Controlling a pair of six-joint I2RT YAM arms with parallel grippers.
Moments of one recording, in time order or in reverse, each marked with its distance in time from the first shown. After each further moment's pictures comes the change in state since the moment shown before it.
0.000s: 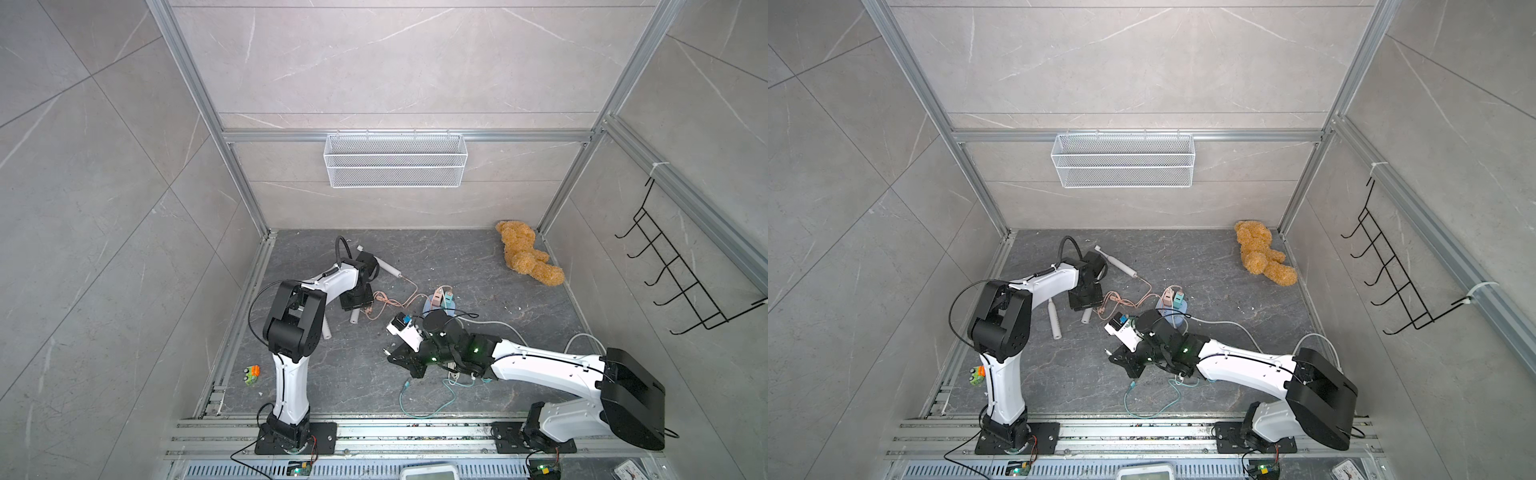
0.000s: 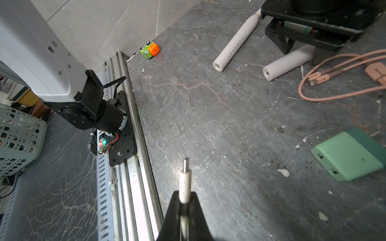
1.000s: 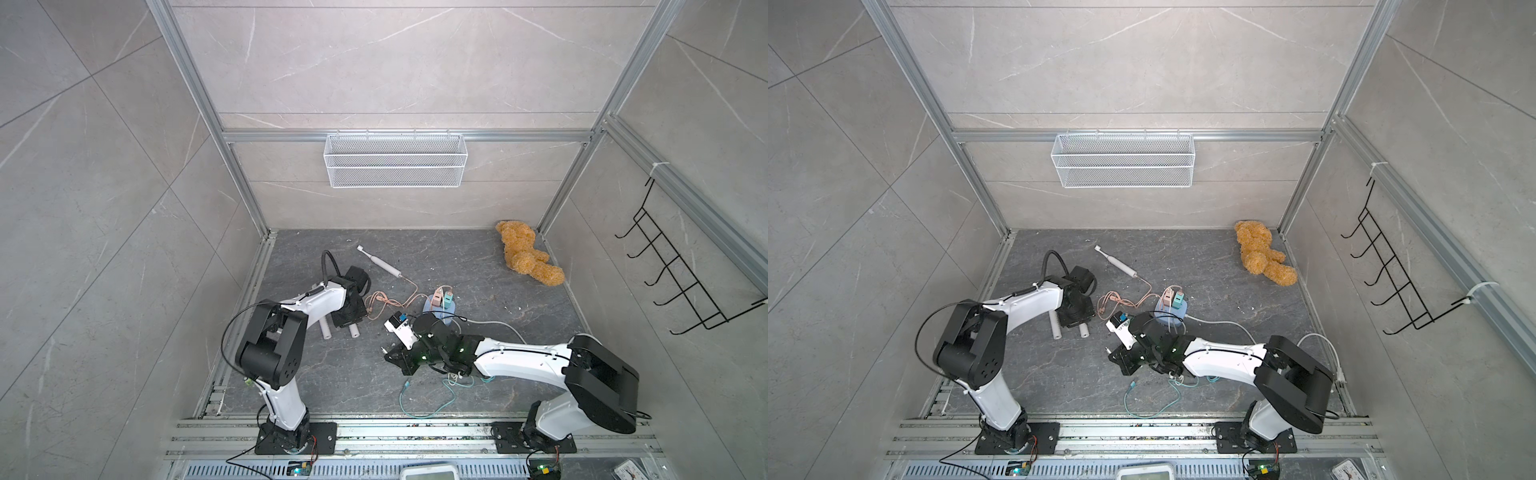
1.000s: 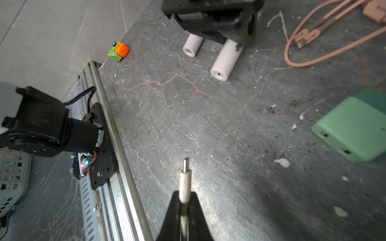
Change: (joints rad) left arm 0.001 -0.343 -0.353 0.123 0.055 -0.150; right arm 0.000 0.178 -0.002 0.114 0.080 0.191
